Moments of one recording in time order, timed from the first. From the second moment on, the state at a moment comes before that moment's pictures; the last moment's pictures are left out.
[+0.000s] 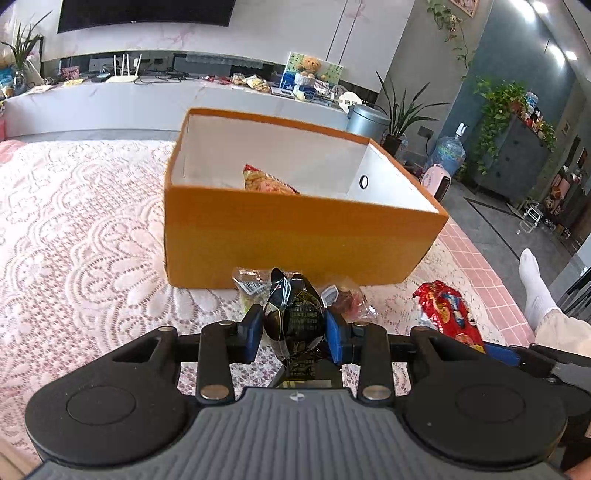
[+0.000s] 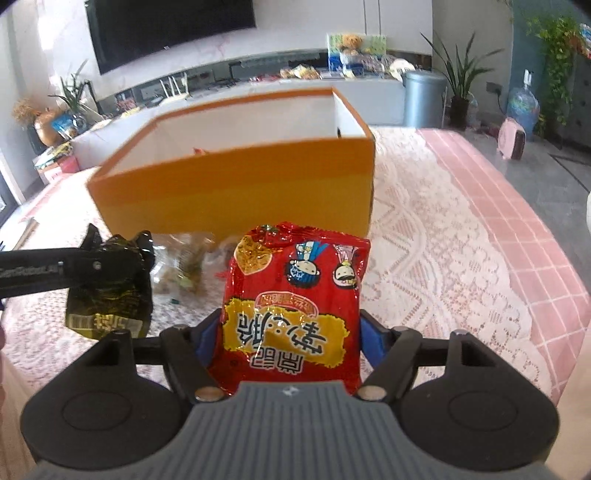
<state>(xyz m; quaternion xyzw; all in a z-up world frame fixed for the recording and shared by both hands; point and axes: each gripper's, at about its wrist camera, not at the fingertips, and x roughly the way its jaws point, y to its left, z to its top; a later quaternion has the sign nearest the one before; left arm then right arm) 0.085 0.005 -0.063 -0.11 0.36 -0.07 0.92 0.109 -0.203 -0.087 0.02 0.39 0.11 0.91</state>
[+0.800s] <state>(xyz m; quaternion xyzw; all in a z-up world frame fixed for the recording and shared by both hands) 0.132 0.013 -0.003 -0.08 0.29 -0.05 0.95 0.142 -0.169 -0.003 -0.04 0.29 0.16 0.94</state>
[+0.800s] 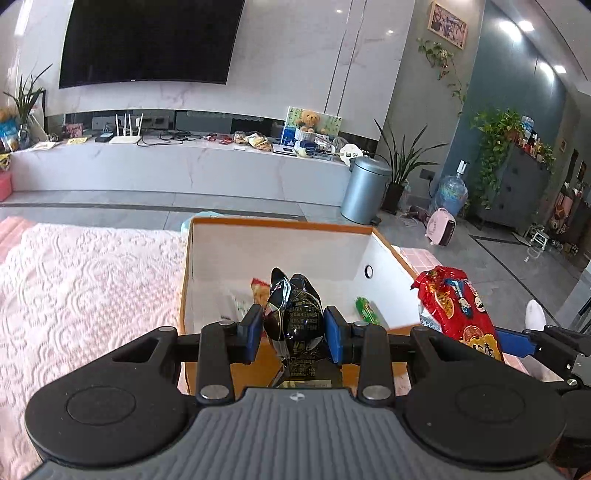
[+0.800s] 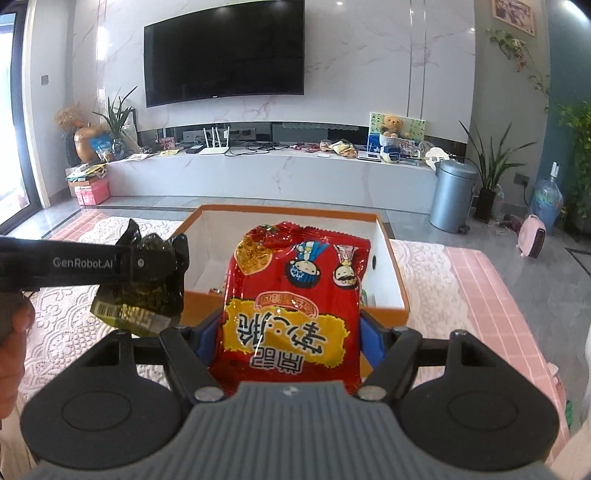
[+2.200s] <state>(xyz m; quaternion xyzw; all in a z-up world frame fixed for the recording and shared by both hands) 0.244 0.000 -0.061 0.05 0.40 0.02 0.91 0.306 -0.113 -0.067 -0.14 0.38 0.13 0.90</state>
